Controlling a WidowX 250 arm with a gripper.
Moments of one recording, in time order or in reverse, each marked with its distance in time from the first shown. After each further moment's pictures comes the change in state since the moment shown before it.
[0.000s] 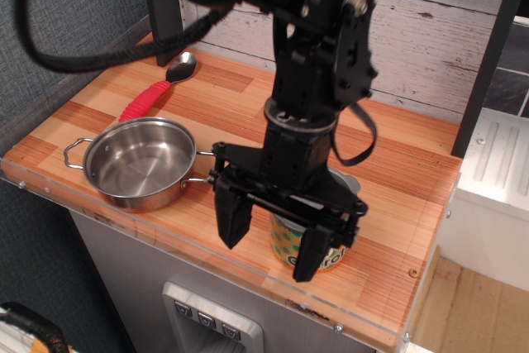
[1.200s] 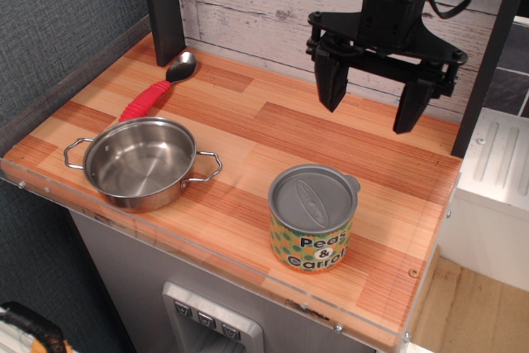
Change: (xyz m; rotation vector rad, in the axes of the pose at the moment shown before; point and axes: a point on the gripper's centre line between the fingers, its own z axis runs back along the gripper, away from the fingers) arm 0.092 -0.021 0.072 -0.023 -0.305 0.023
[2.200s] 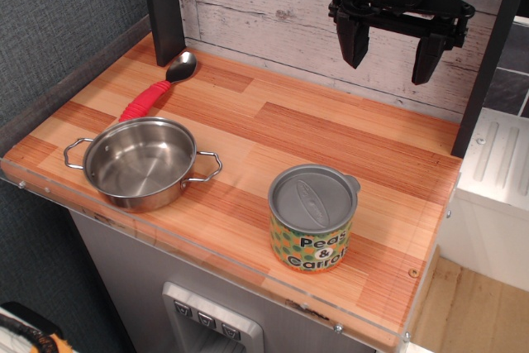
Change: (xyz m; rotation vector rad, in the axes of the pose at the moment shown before) arm 0.063 0.006 -0.010 -0.046 -0.104 -0.018
